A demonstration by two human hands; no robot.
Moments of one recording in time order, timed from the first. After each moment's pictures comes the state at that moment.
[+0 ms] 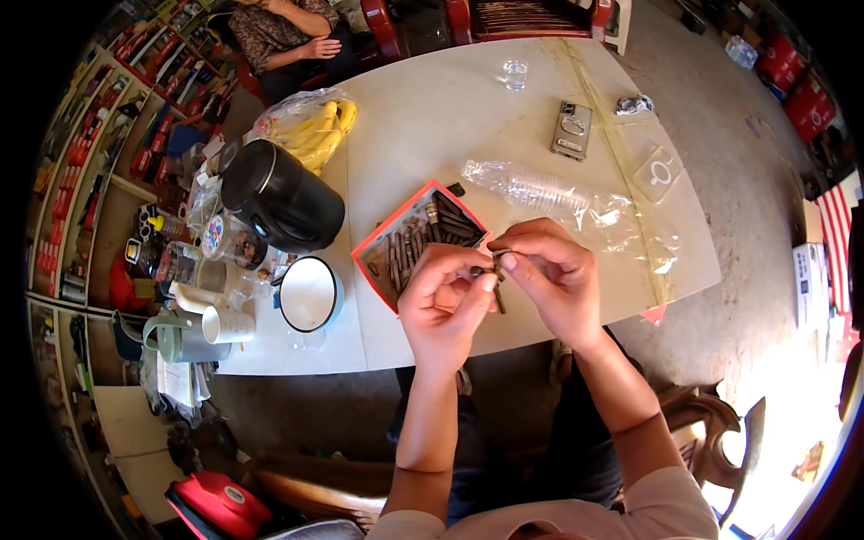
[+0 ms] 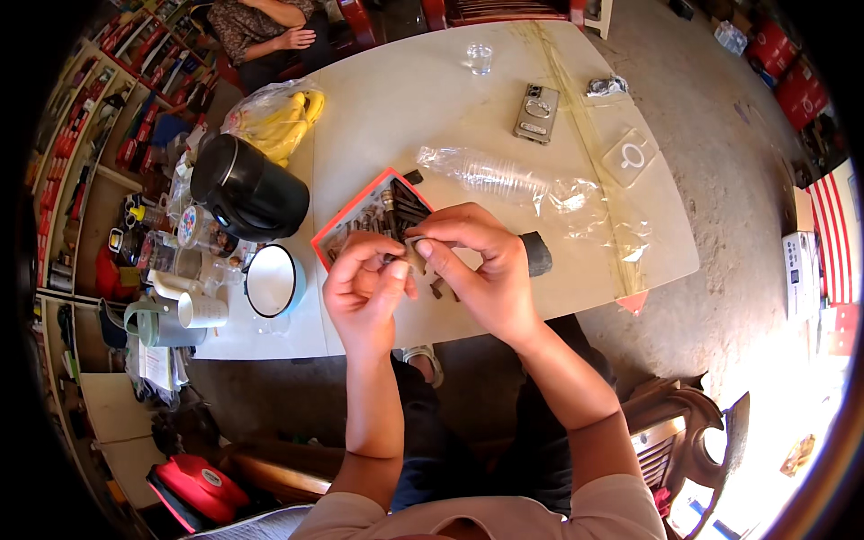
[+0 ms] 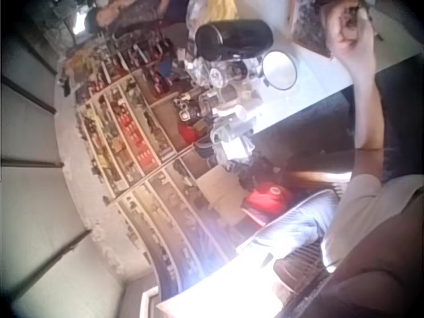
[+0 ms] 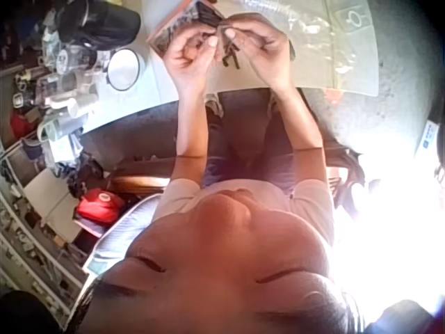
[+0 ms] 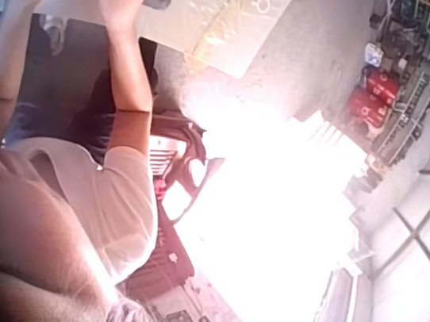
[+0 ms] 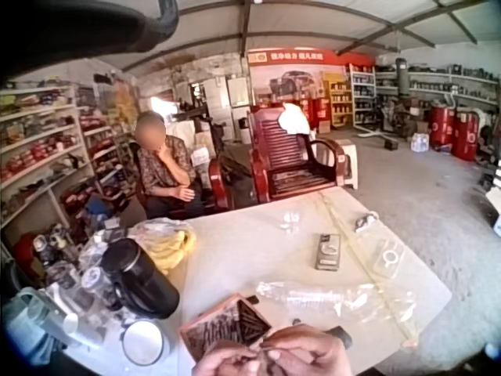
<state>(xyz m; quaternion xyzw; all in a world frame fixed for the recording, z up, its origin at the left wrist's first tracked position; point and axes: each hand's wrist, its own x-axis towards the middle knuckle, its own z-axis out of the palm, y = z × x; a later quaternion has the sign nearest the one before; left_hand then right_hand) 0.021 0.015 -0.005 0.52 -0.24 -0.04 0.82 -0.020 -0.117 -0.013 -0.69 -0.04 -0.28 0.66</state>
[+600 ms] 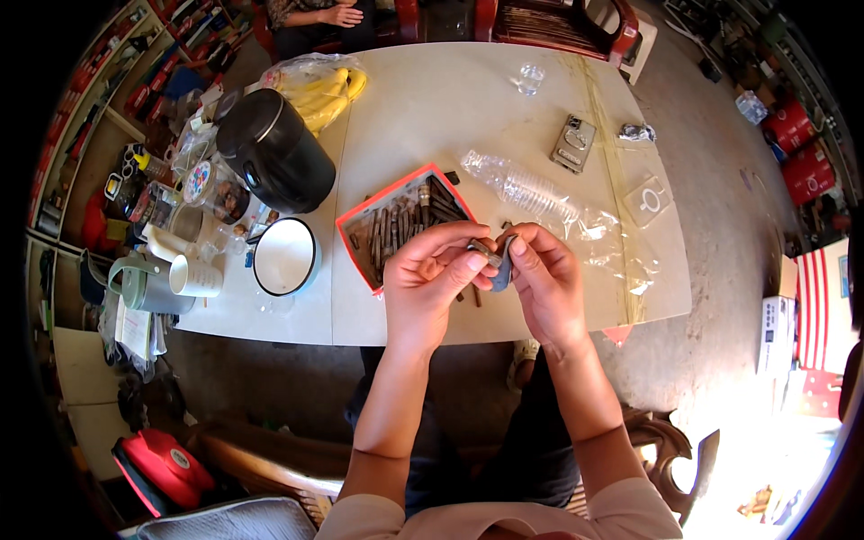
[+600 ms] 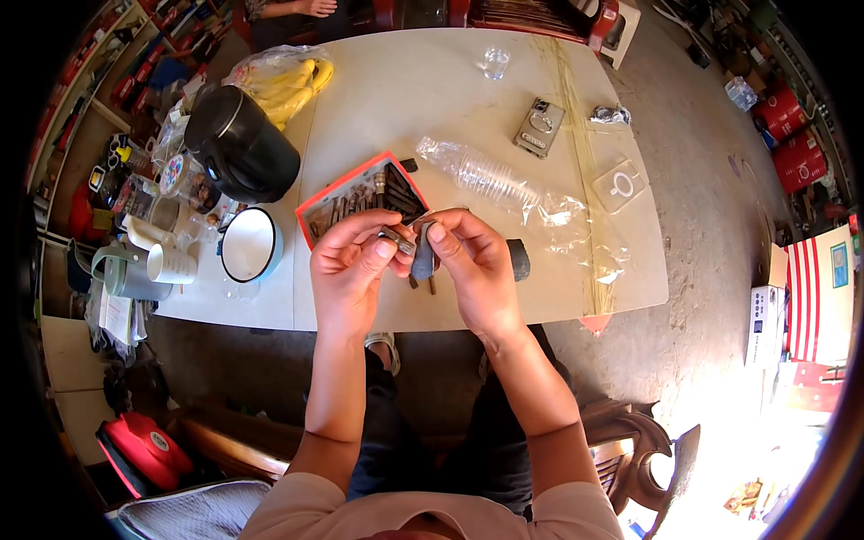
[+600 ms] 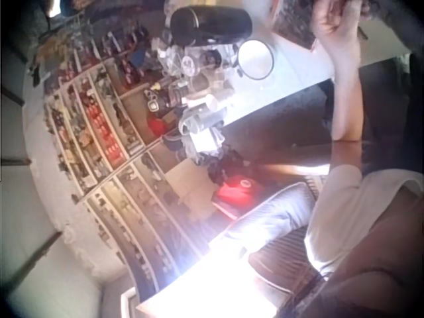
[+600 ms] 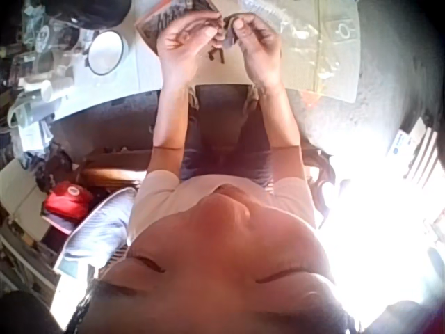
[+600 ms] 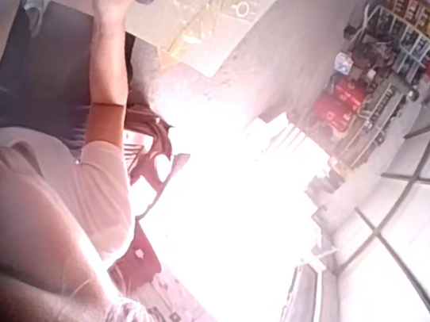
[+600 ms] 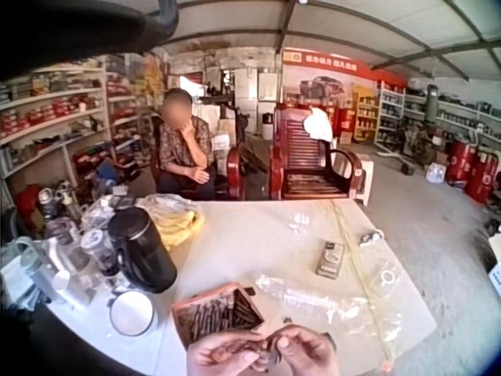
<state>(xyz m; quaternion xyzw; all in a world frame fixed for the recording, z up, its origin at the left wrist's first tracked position) 0.024 0.024 -0.003 0.45 -0.18 -0.15 0.86 -0.027 -0.112 -0.013 -0.51 0.03 -0.13 0.85</state>
